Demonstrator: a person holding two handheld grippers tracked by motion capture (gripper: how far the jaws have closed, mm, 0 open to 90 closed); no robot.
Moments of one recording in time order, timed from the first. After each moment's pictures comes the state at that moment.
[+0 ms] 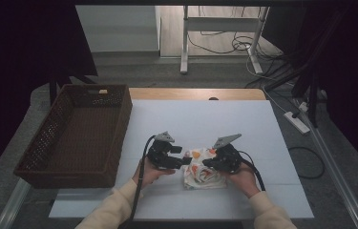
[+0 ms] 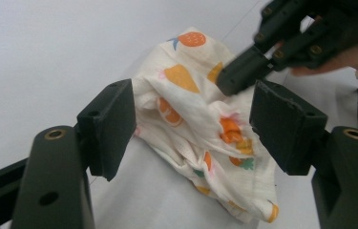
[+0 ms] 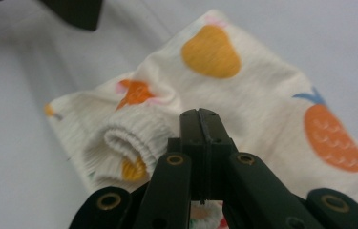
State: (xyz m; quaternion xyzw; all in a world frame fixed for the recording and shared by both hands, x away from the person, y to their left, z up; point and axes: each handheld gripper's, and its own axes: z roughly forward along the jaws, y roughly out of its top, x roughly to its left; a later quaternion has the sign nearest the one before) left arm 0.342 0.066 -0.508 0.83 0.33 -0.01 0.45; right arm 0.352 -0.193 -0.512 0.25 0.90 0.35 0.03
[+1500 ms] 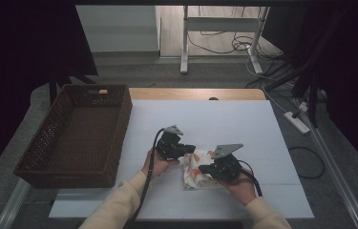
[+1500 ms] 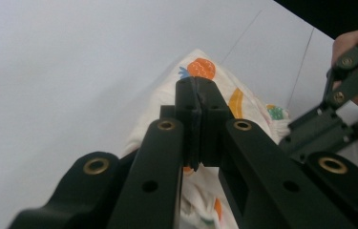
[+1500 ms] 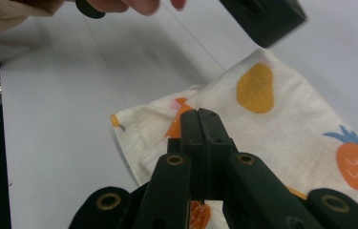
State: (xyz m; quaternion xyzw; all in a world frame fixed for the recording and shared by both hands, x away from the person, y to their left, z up) left arm 0.371 0.039 -0.504 0.84 0.32 -0.02 0.44; right arm 0.317 -0.183 -0.501 0.22 0.89 0.39 0.05
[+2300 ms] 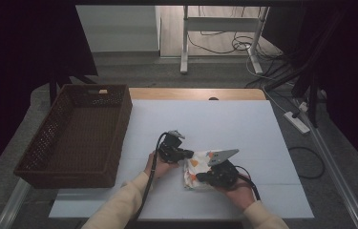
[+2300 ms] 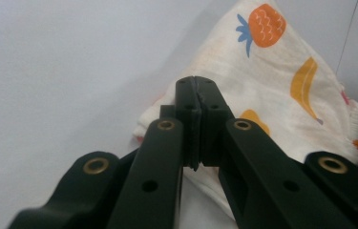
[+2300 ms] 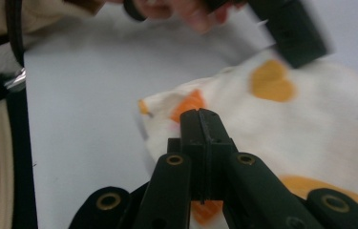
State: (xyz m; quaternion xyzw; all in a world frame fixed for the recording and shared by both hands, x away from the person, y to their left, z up) left arm 0.381 0.038 -0.537 0.85 0.35 -0.04 0.40; right arm 0.305 -0.183 -0.510 0.21 0.90 0.39 0.02
